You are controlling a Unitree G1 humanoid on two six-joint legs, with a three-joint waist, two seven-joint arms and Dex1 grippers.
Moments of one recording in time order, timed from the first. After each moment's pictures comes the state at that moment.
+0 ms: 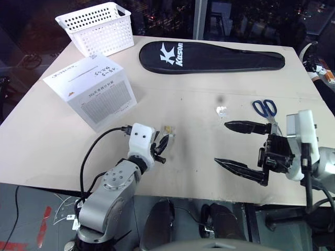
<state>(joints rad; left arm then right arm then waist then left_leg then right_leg) 0.00 0.31 -0.06 -0.73 -0.29 0.85 -0.11 -0.09 -0.88 -0.24 -0.90 1.05 0.69 0.60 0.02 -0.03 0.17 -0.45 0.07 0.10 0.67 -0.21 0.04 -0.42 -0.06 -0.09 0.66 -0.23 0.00</state>
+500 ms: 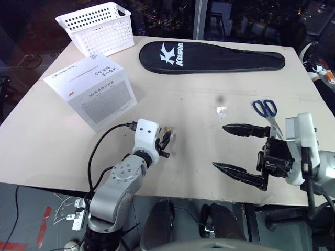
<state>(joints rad) -0.08 0.25 -0.09 -0.65 -0.24 0.87 -0.08 -0.07 -0.90 -0.25 -0.94 1.11 0.69 0.55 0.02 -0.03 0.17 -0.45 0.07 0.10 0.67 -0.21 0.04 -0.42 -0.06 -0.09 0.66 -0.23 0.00</state>
